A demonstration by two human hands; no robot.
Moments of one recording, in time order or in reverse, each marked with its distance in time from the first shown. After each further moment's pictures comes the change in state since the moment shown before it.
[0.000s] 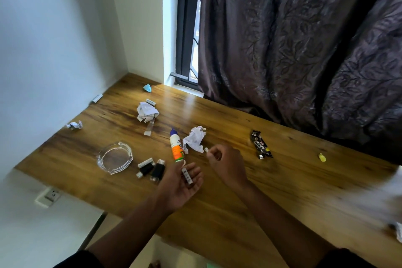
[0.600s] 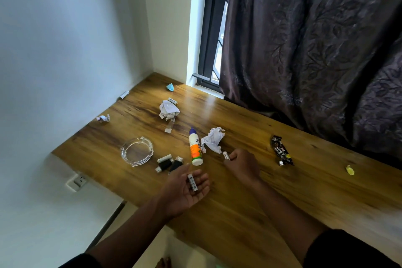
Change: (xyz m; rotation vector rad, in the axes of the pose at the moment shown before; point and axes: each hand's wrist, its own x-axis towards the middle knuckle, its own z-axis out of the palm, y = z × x) left_hand -0.021 0.007 -0.034 -0.009 -0.010 -0.038; right_hand 0.023 0.019 0.021 -0.149 -0.152 0.189
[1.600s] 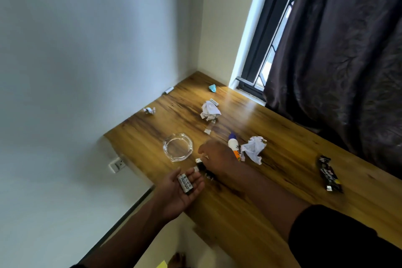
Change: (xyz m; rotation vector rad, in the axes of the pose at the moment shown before) left_hand -0.056 0.038 -0.076 -0.344 0.089 0.216; right_hand 0.002 -0.157 0.077 -0.298 -0.327 -0.762
